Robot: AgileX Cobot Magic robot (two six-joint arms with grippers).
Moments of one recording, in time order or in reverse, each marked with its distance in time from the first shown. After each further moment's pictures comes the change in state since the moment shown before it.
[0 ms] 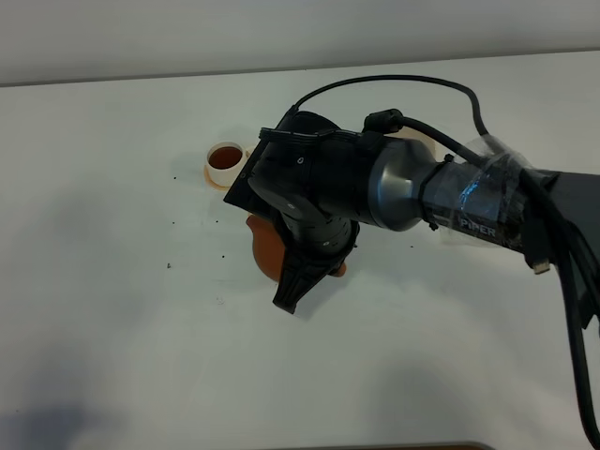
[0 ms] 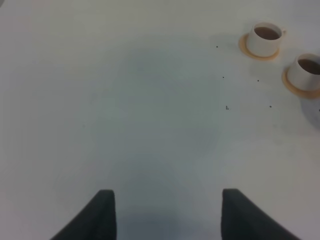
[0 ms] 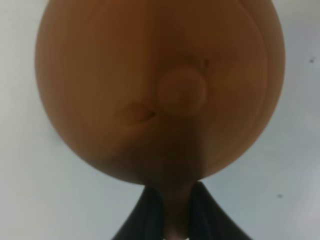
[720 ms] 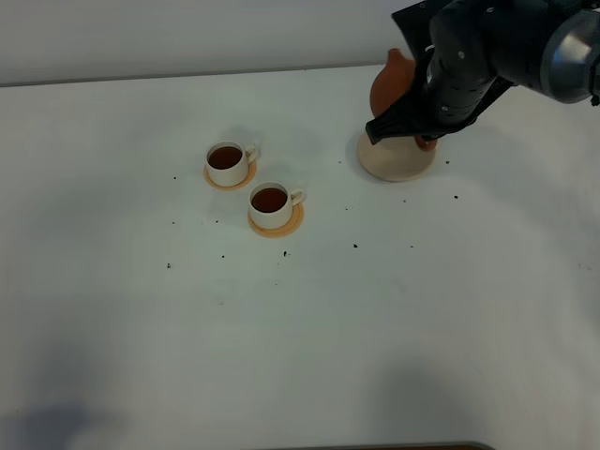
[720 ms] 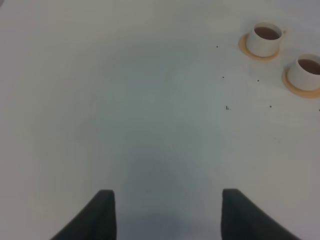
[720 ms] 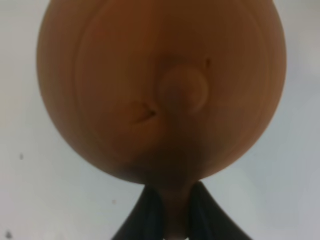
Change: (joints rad) left arm 0.000 0.000 0.000 0.000 0.000 0.000; right arm -0.427 -0.091 0.000 0.073 -0.214 0.256
